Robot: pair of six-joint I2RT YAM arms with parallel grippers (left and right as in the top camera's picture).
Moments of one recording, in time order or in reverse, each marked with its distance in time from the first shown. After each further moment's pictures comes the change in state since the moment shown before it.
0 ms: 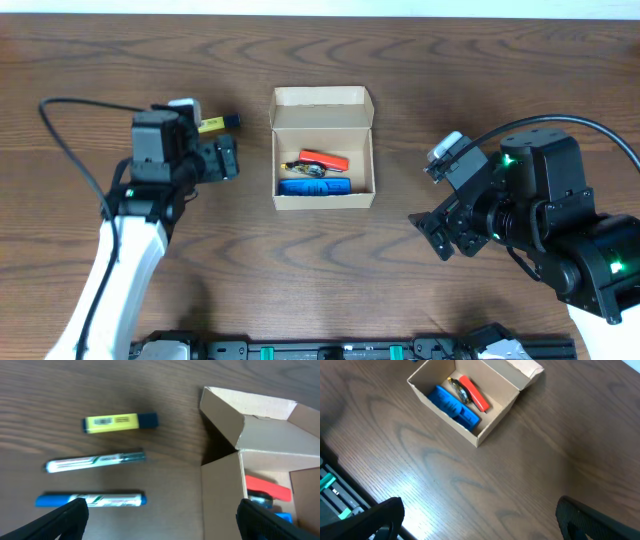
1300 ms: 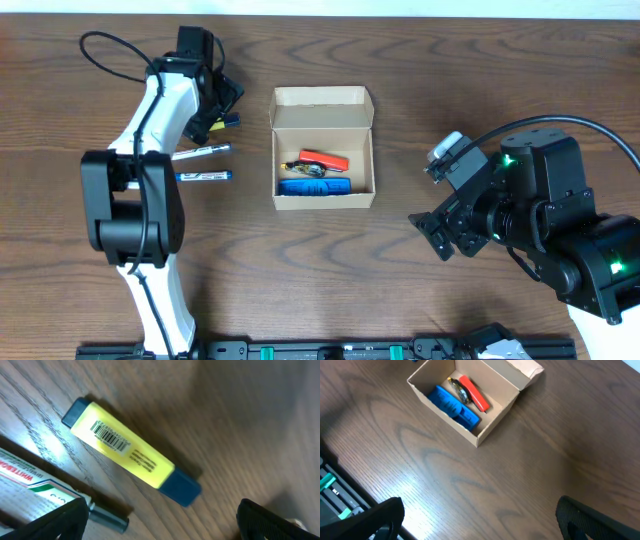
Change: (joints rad) left arm 0.004 0.847 0.779 -0.405 -0.136 -0.779; right arm 0.000 0.000 0.000 0.000 0.000 0.000
